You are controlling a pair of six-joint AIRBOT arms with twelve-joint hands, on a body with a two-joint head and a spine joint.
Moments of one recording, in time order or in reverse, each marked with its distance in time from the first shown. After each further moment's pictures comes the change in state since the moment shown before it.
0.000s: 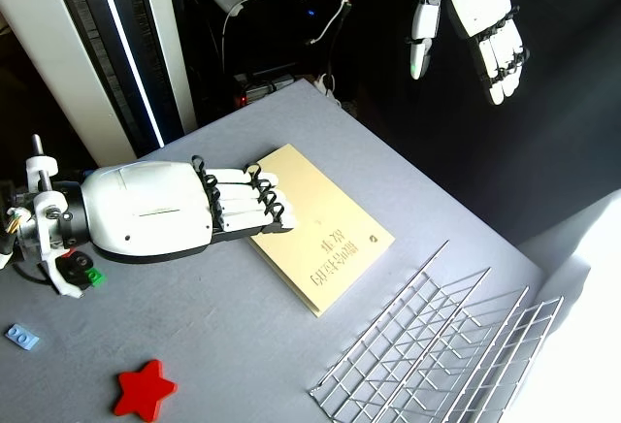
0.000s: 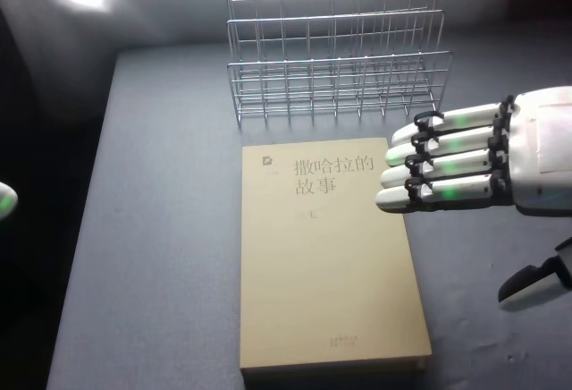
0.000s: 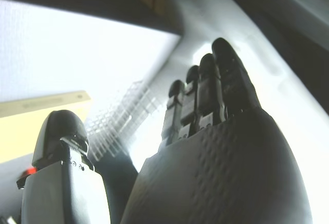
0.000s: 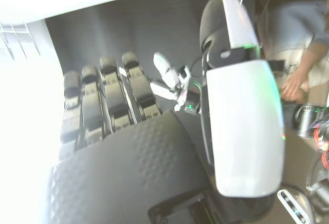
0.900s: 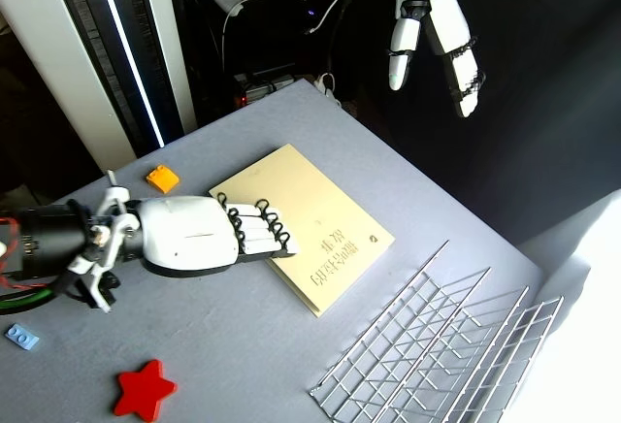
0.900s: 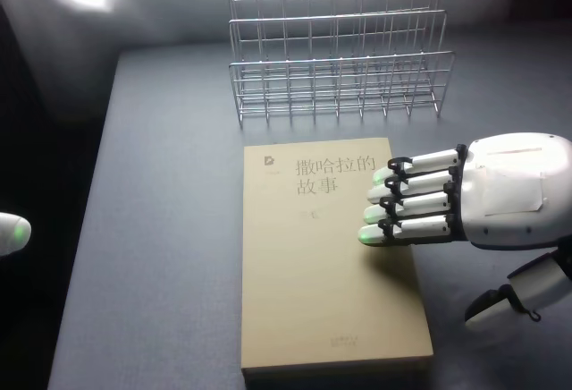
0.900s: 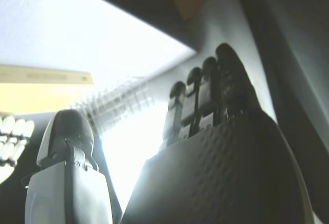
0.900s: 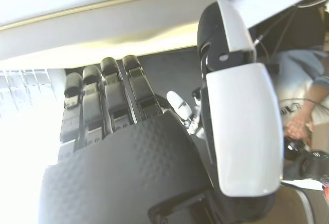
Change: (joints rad) left arm 0.514 -0.027 0.004 0.968 -0.006 -1.526; right arm -0.053 -0.126 0.041 -0.013 -0.162 -0.072
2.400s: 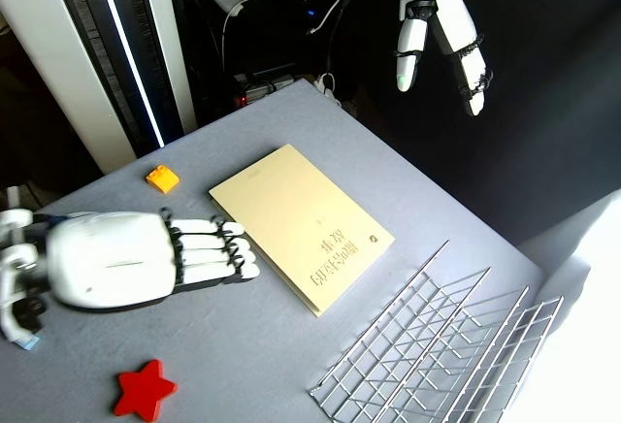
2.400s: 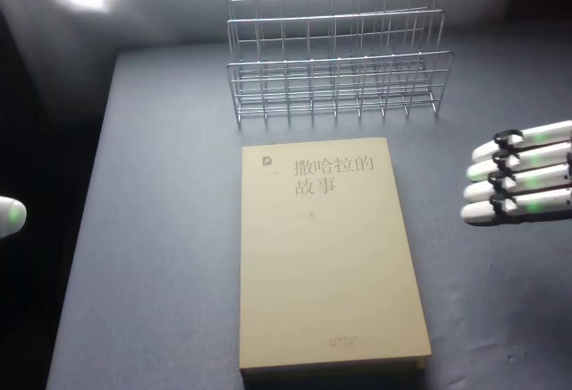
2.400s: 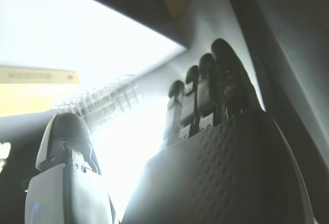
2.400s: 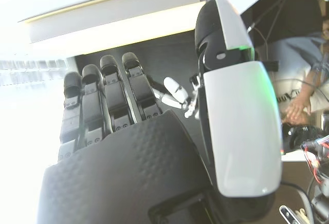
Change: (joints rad) left arm -0.001 -0.029 0.038 -0.013 -0.026 -0.007; right arm -0.069 0.169 0.070 -0.043 0.241 0.068
